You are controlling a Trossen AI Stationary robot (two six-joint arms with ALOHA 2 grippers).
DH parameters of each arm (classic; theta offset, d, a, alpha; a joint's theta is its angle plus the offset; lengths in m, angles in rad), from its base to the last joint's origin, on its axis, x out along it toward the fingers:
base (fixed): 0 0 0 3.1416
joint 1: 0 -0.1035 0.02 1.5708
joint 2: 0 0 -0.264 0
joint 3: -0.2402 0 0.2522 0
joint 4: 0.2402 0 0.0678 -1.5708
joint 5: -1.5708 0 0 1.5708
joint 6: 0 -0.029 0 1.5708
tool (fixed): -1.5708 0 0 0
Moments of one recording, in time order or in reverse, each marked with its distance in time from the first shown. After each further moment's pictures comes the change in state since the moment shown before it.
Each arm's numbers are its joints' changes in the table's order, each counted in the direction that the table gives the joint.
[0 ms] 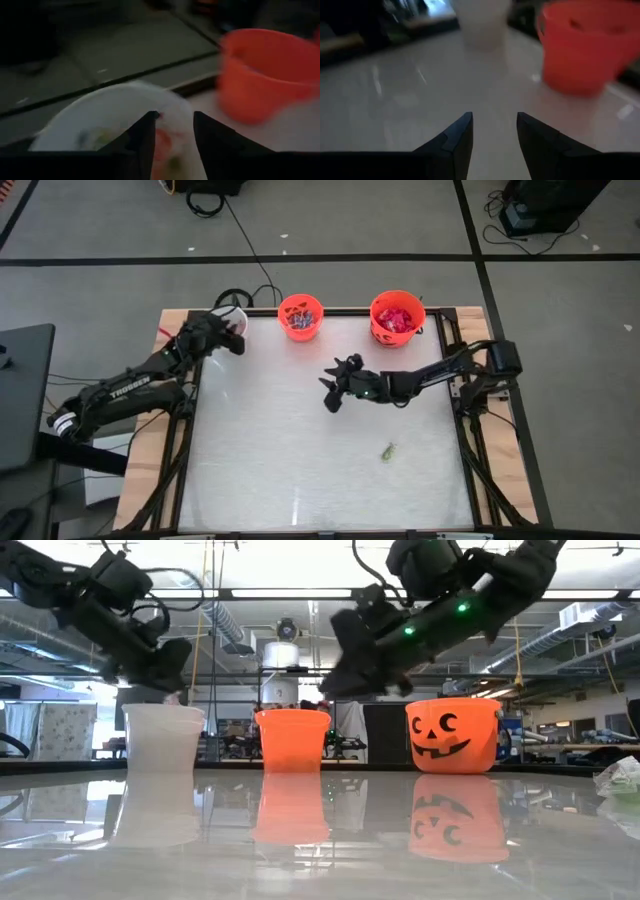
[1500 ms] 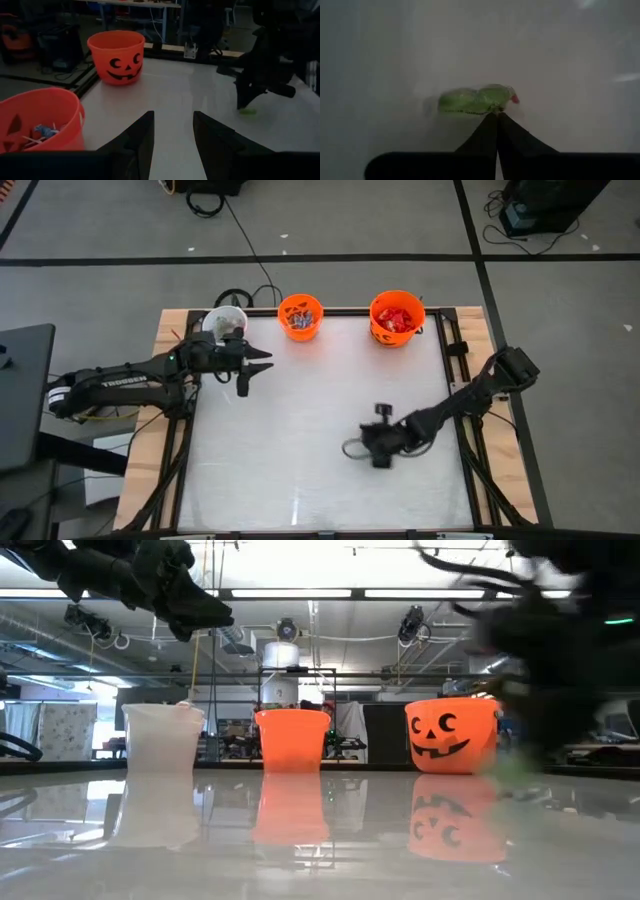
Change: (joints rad) left arm 0.425 0.029 -0.125 -0.102 0.488 -0.197; right arm -0.450 -0.083 0.003 0.885 -0.134 -0.158
